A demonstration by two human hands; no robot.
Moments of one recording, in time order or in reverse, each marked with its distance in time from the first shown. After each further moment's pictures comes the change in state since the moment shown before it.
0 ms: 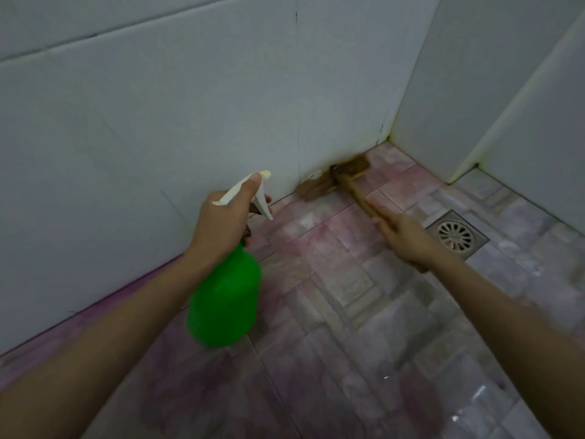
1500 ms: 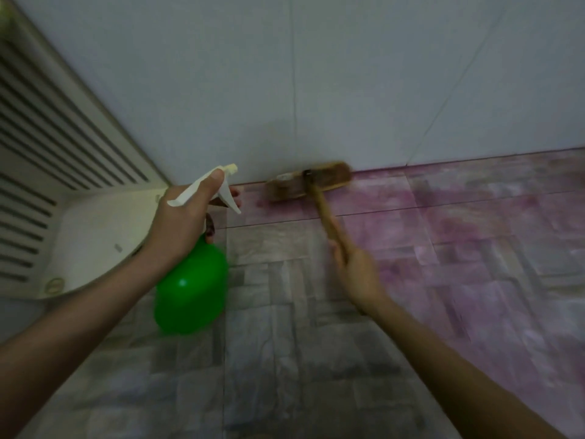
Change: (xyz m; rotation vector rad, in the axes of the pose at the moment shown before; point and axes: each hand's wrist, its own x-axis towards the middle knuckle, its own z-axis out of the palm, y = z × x) left_hand -0.235 -0.130 -0.356 0.104 0.438 -0.120; right_hand -0.175 -0.308 0.309 0.203 -0.232 -0.140
